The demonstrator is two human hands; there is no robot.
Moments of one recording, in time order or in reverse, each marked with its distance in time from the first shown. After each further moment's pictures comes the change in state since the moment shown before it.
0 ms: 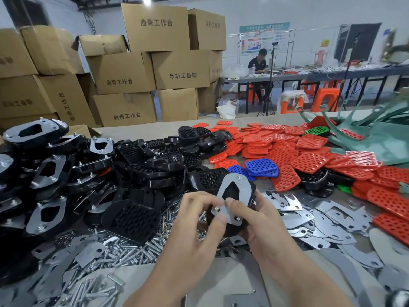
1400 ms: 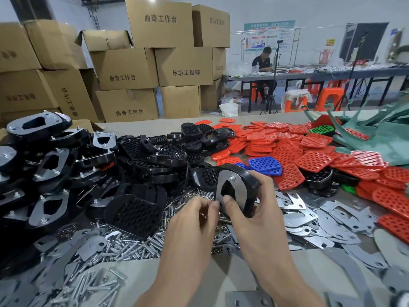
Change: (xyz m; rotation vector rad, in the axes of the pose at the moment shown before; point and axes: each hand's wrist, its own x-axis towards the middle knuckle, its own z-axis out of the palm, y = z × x) left_hand -0.001 -0.007 0.010 0.227 0.191 -0.097; right_hand -0.012 0.009 0.021 -0.548 0.187 -0.515
